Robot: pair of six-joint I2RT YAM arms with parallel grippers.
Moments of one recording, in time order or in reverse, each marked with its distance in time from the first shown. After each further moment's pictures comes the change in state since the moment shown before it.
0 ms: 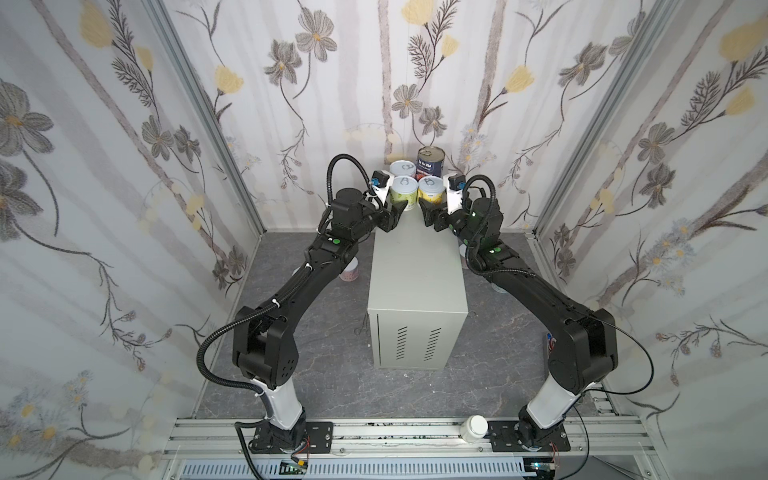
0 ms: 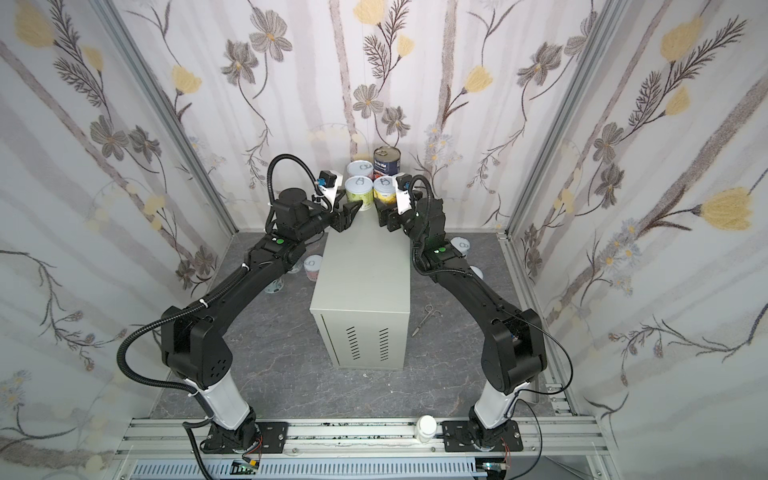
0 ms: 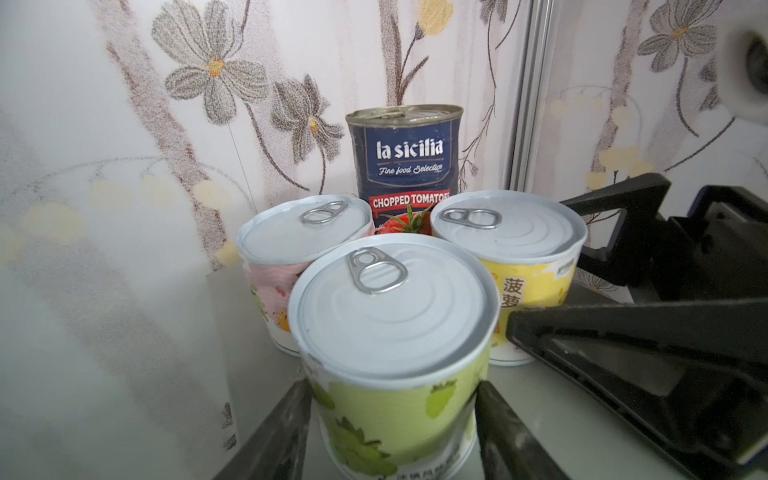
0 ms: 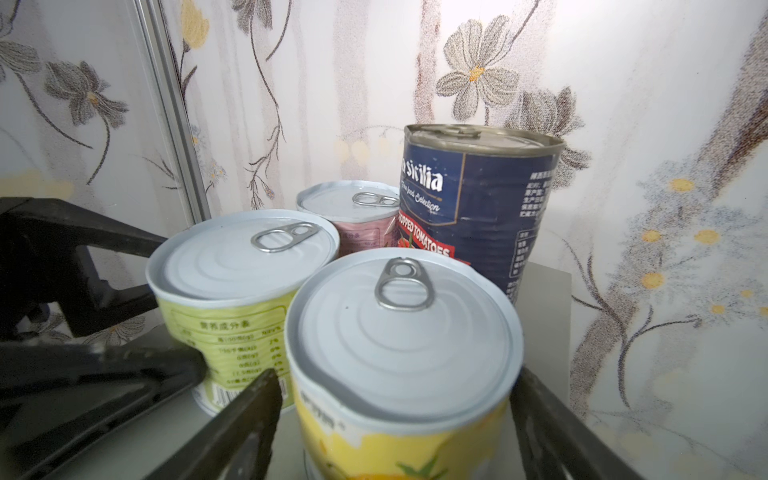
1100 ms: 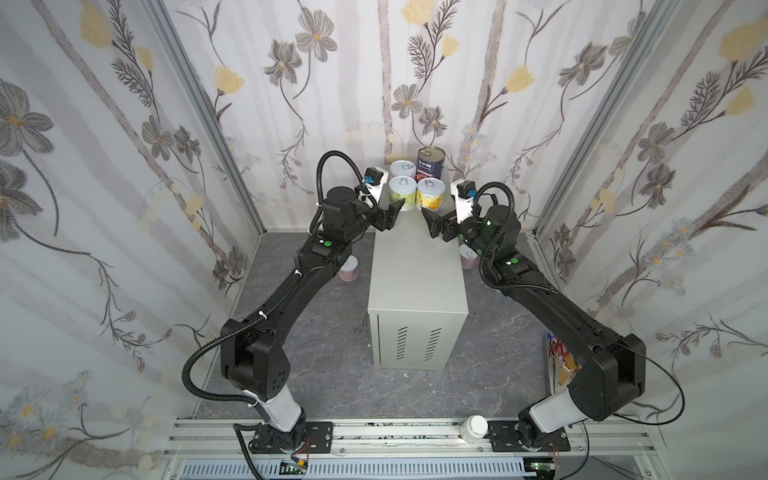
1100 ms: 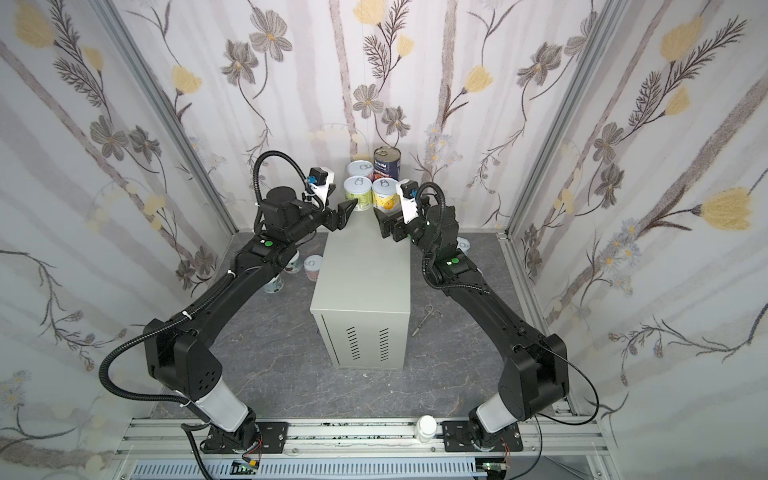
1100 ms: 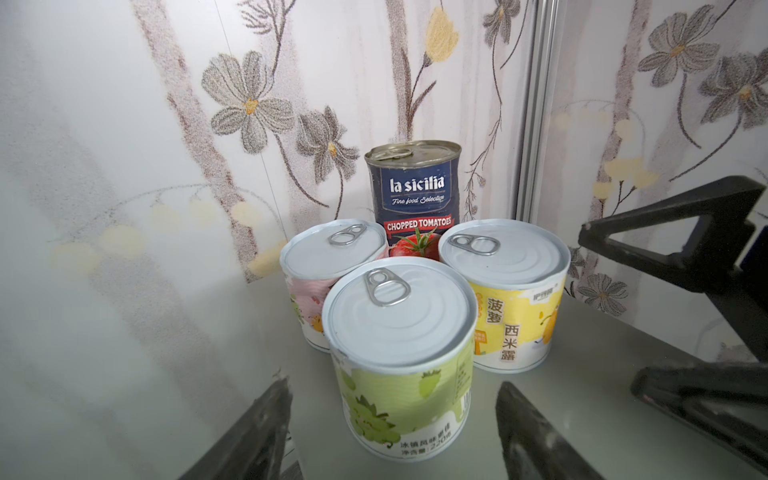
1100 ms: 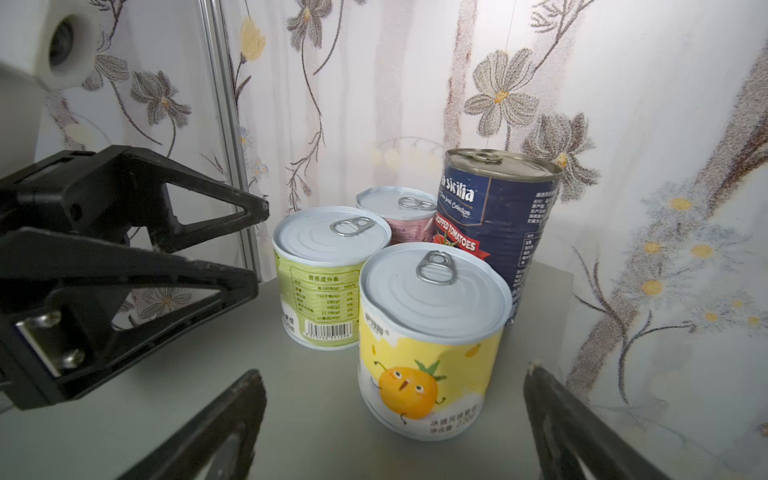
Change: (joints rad) left arm 0.004 -0.091 -0.024 -0.042 -0.029 0.019; right arm -0.002 -0.182 -0.128 -0.058 -0.050 -0.029
